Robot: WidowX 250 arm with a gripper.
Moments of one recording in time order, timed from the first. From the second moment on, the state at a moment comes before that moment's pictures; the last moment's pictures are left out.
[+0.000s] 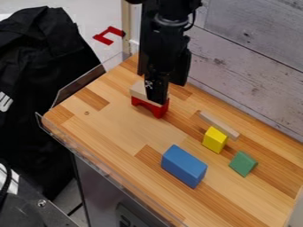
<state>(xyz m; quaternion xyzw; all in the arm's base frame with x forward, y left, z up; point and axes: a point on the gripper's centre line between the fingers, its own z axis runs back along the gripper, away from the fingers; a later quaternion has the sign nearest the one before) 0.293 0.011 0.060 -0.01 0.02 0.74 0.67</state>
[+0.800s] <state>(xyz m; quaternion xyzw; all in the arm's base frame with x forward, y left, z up) 0.310 0.059 0.047 -0.05 0.03 0.78 0.62</state>
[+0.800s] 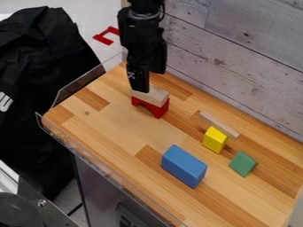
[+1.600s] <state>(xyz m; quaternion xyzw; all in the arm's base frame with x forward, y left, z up) 0.318 0.056 0.019 -0.09 0.05 0.78 0.62</state>
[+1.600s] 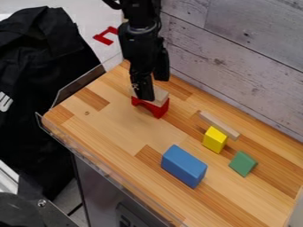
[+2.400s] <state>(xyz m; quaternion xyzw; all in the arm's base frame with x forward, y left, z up) 0.318 0.064 0.005 -0.05 0.07 0.79 0.61</state>
